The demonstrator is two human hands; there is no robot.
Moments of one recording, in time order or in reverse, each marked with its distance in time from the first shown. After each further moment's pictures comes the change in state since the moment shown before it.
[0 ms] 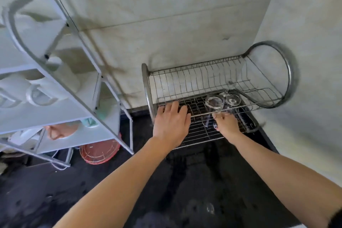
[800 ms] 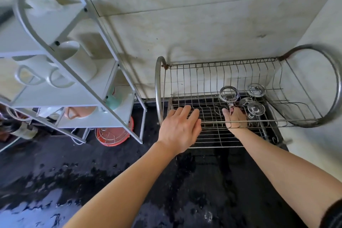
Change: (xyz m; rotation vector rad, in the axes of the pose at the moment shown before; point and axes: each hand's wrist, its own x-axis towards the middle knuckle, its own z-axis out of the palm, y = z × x) left_hand -0.004 0.006 0.008 -0.076 0.072 -0.010; right_hand 0.062 -0.010 0.021 -0.407 -0.032 -0.184
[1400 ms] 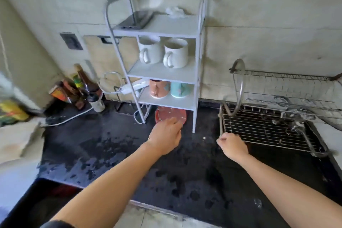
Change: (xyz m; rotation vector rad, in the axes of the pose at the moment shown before) left_hand -0.241 -0.146 -0.111 0.029 -0.102 -0.243; right_hand -0.244 -0.110 0.108 -0.336 -0.264 -0.295
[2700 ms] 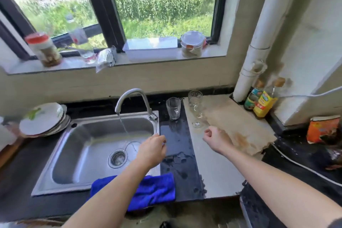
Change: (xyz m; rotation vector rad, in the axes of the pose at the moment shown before) left_hand -0.560 -0.483 -0.101 -0.076 0.234 -1.594; right_hand -0.187 -0.770 0.469 -0.293 -0.642 -1.124
